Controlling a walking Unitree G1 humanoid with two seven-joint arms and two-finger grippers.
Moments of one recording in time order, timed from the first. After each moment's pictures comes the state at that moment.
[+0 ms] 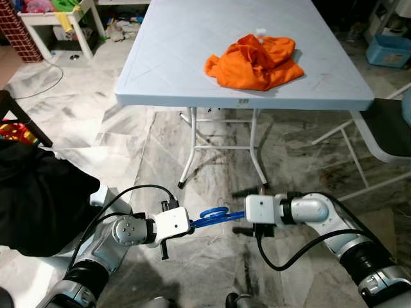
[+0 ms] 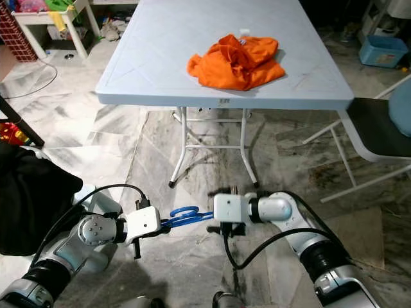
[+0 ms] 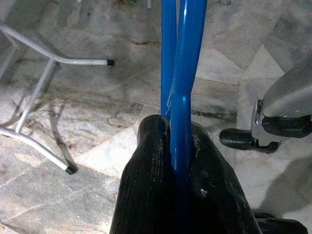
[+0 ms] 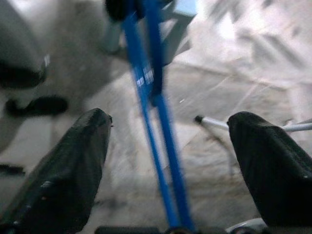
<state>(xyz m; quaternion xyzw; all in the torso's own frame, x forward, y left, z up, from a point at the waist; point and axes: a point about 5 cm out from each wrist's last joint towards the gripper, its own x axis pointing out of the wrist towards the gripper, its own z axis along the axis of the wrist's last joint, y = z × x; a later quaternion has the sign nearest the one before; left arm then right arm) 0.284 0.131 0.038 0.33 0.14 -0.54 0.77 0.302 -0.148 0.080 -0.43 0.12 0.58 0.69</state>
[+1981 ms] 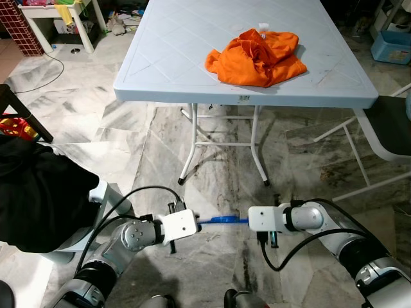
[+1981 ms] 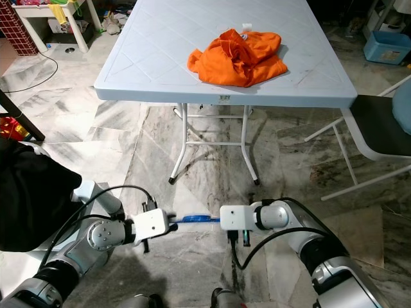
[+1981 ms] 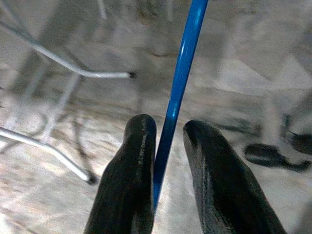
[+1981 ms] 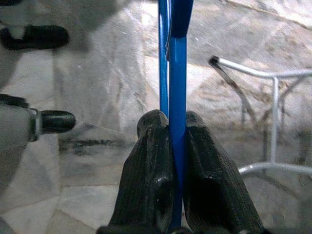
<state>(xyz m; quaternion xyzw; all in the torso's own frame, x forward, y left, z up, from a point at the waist) 0.286 0.113 0.036 0.35 0.07 -0.49 0.80 0.311 -0.168 0.054 -0.49 0.18 0.50 0.69</state>
